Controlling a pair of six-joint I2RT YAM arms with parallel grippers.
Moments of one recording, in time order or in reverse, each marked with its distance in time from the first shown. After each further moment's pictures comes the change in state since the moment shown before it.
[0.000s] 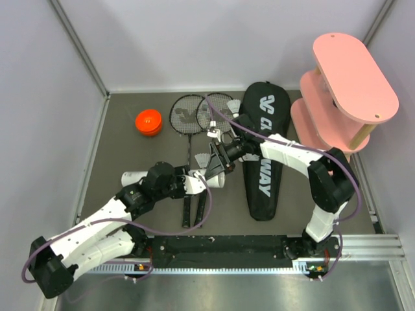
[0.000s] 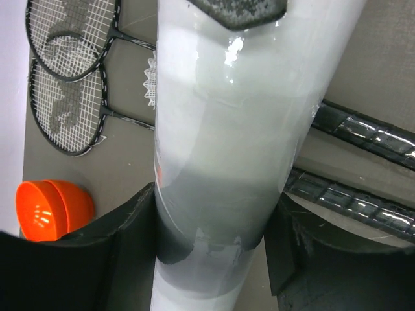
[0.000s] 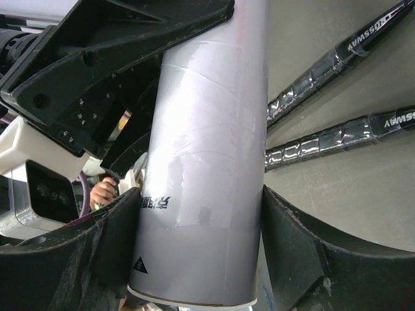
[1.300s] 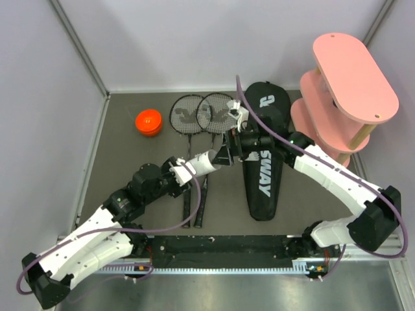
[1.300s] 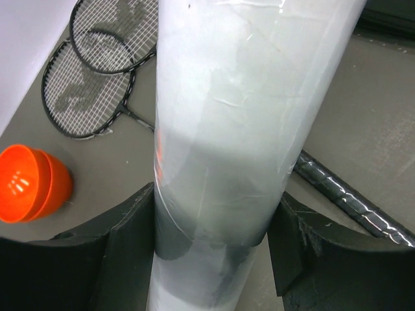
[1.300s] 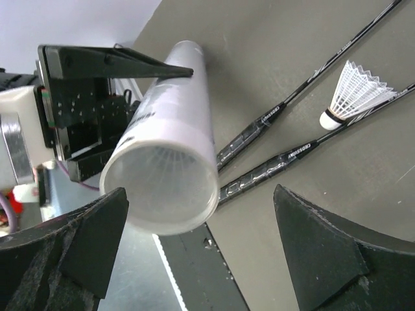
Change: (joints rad) left arm -0.002 -0.158 0.009 0.057 -0.017 -0.312; right arm -0.009 -0.409 -0.037 -0.006 0.451 -0.028
